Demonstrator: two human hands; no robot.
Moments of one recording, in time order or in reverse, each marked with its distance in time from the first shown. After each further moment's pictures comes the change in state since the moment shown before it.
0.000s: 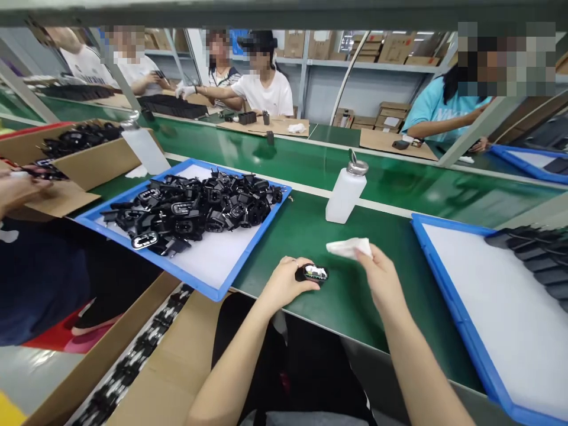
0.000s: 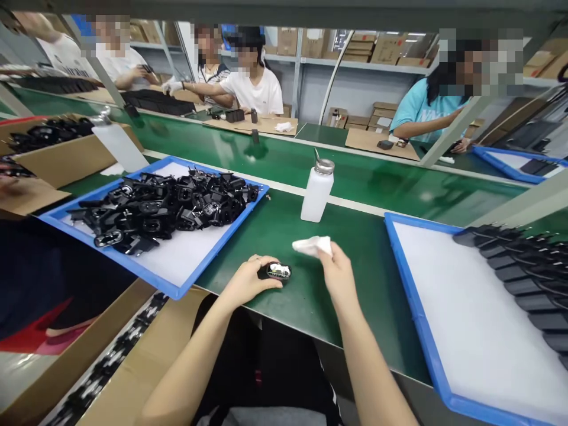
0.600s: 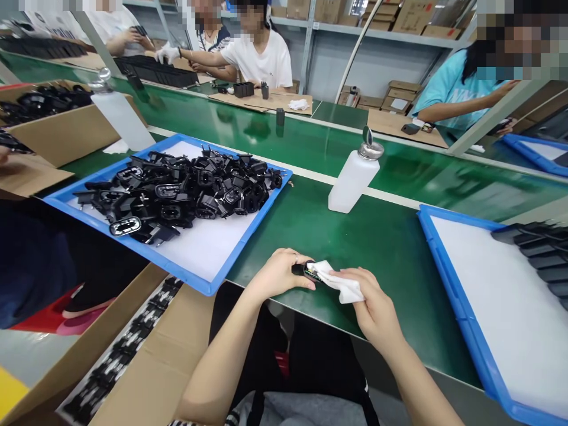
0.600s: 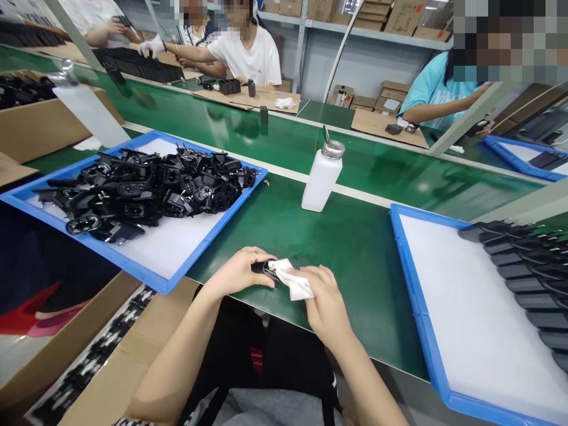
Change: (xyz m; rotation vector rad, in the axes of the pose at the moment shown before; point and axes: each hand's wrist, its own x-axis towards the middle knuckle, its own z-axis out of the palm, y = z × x) left_hand 0.005 -0.007 -0.013 0.035 -0.163 0.102; right_hand -0.051 0.004 -0.010 -0.415 -0.341 -0.461
